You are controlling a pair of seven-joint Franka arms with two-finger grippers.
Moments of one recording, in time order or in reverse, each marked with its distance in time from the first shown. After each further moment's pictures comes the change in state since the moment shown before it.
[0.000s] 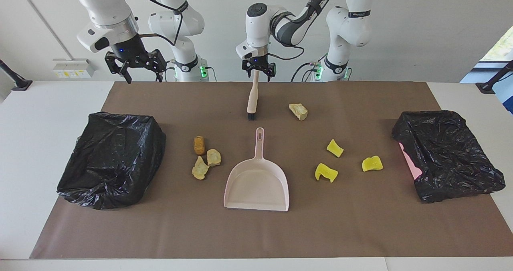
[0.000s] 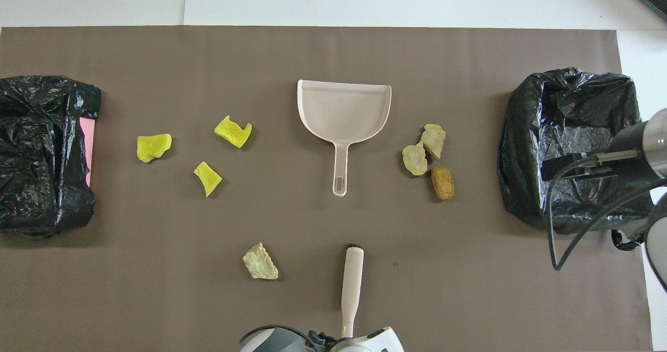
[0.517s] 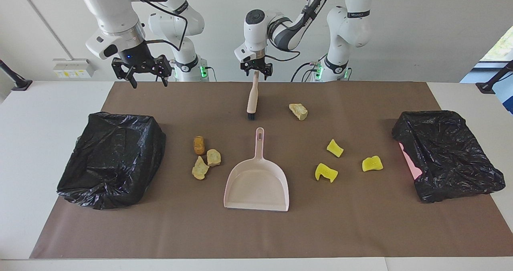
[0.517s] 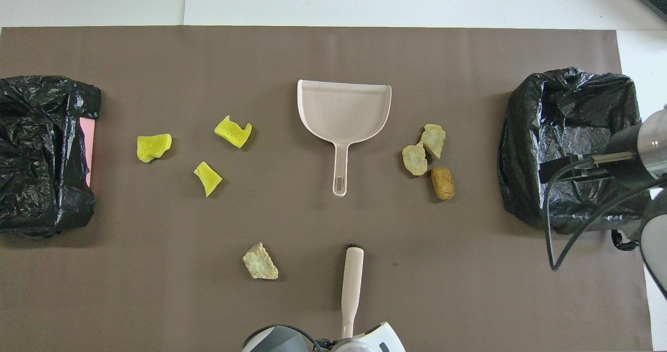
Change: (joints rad) left arm -0.010 0.029 0.007 -0.004 -0.065 0.025 -0.054; right arm 0.000 0.000 0.000 -0.014 0.000 0.000 0.000
